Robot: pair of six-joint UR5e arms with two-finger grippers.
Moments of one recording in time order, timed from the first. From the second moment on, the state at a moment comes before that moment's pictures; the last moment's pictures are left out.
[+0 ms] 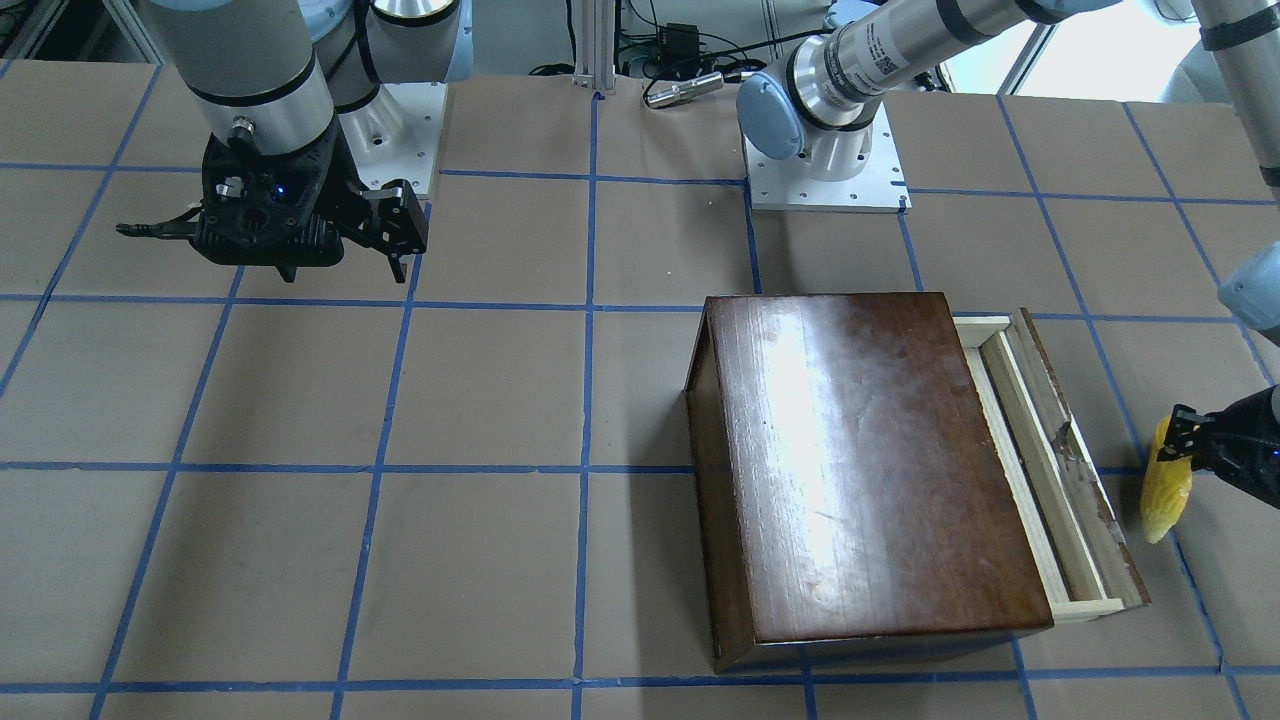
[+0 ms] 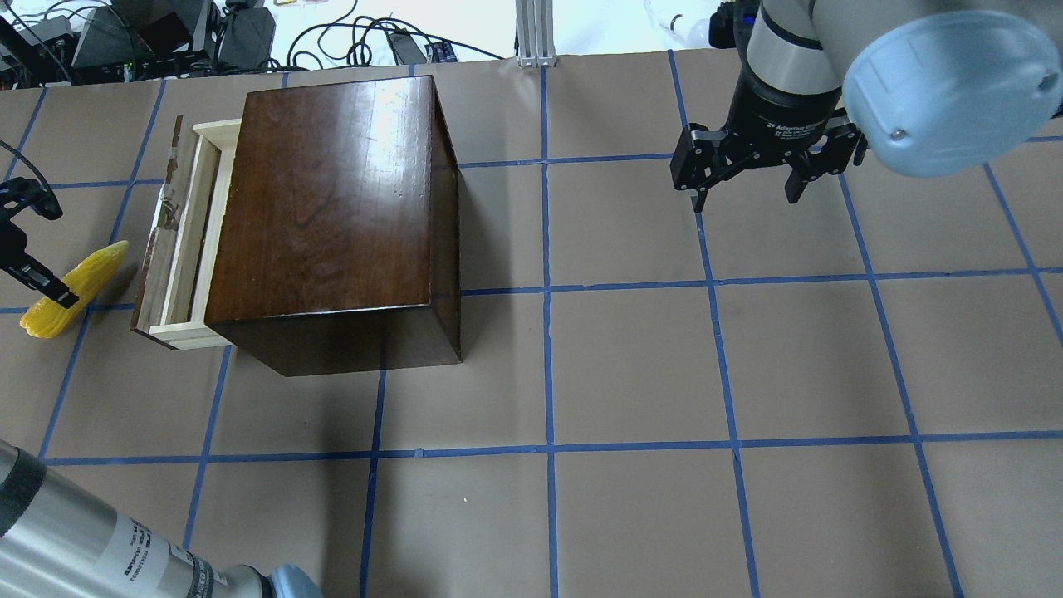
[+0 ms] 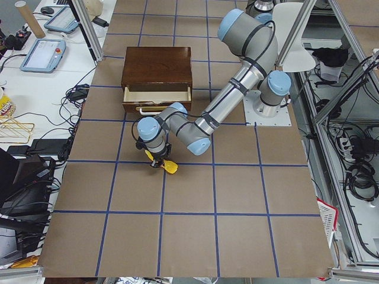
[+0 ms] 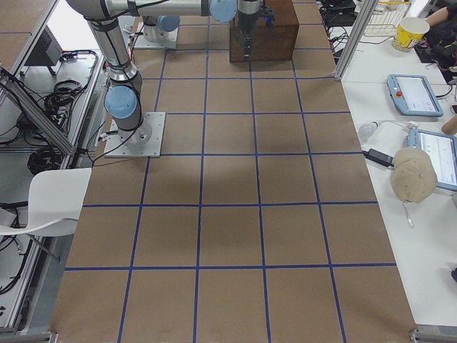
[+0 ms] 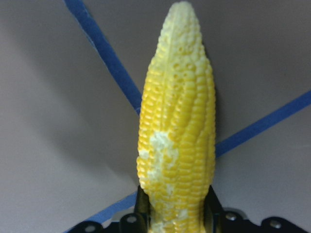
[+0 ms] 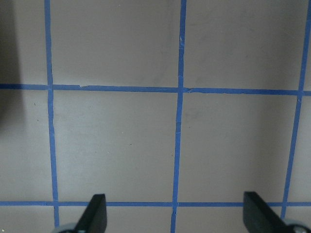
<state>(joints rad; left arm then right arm) -0.84 -2.15 -1.53 -1.09 1.66 1.28 1.66 -1.53 1.57 -1.60 -1.60 0.06</state>
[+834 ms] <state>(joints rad) -0.92 -1.97 -1.52 -1.12 1.64 1.15 1.66 -1.53 1.57 -1.60 -1.60 0.06</state>
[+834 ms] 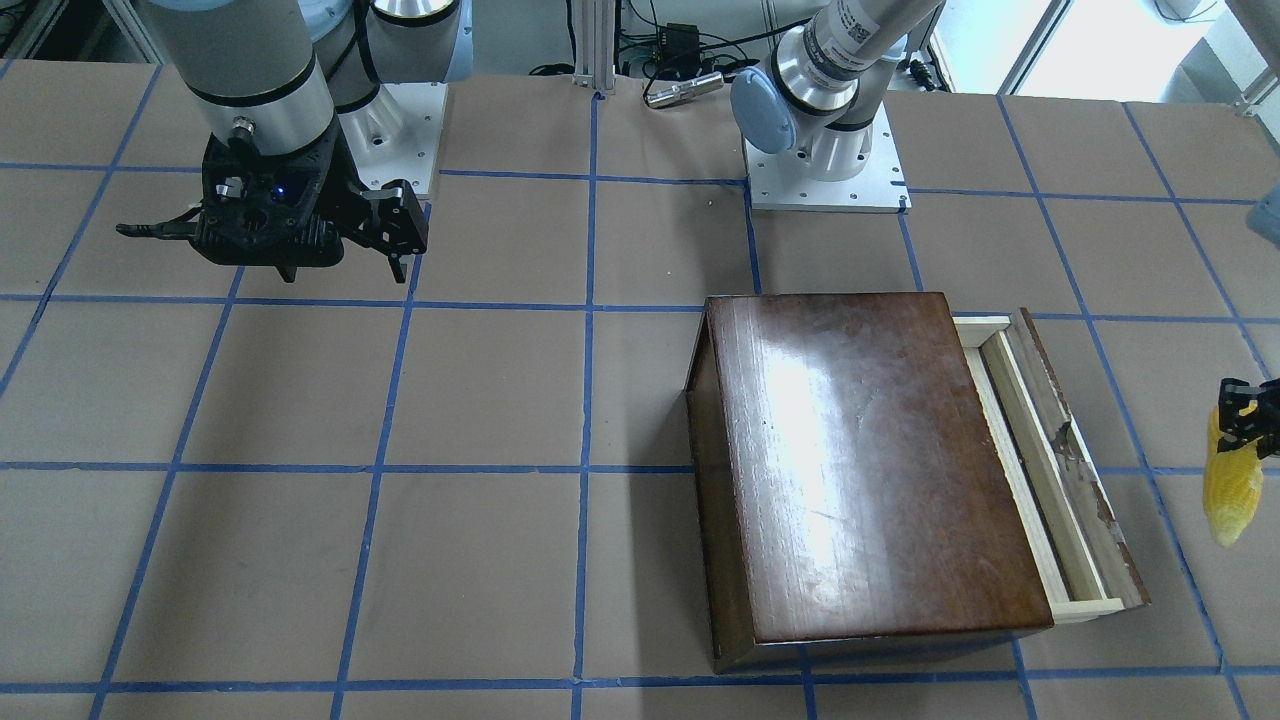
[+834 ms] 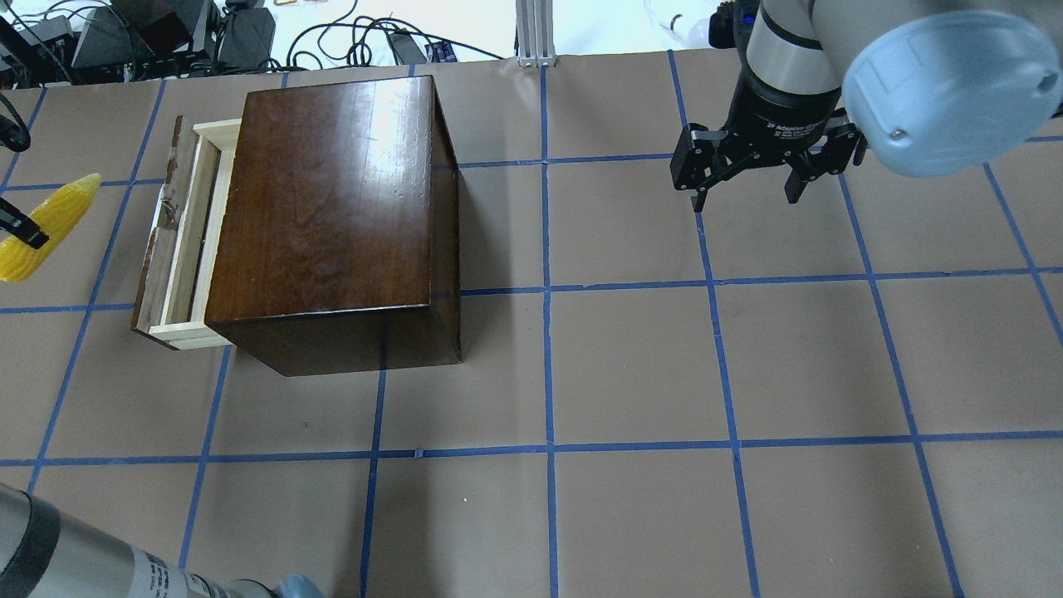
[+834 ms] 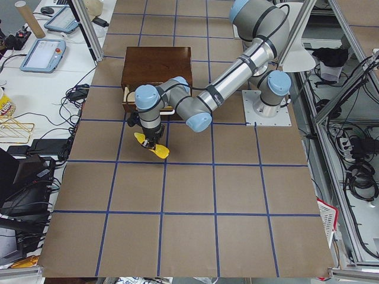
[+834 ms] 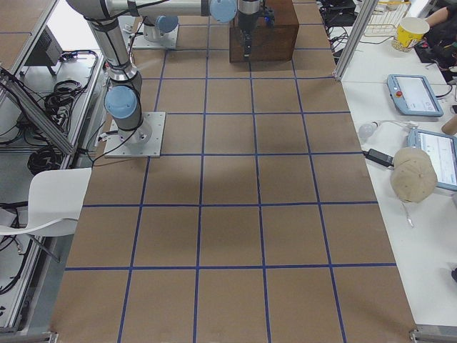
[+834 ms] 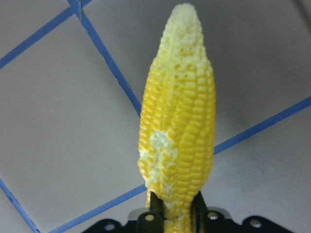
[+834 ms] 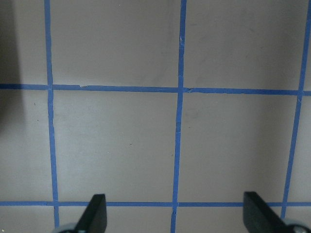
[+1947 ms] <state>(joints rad) -1.21 -1.79 -1.49 -1.30 1.62 0.39 1.66 -1.53 1.57 -1.60 -1.60 0.06</state>
